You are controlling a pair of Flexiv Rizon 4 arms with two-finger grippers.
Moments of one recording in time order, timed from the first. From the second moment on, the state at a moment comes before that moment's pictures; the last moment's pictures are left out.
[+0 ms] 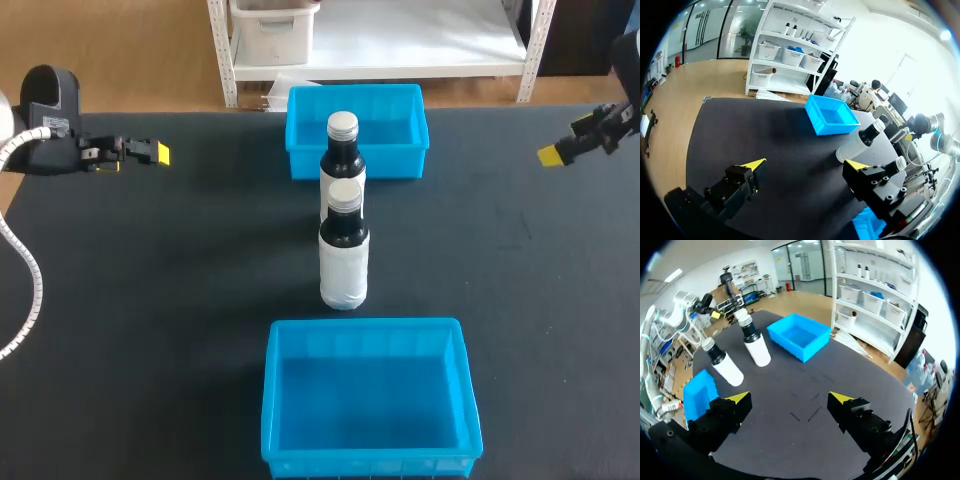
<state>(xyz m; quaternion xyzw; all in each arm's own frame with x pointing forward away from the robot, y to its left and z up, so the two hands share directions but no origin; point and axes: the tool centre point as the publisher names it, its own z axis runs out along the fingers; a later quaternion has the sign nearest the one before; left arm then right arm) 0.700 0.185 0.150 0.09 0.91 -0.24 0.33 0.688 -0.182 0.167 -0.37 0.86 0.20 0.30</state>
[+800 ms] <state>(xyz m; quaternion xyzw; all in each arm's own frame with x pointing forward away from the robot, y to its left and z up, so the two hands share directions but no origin) 0.700 0.185 0.150 0.09 0.91 -0.24 0.33 0.656 -0.125 0.161 -0.62 0.66 0.32 0.28</state>
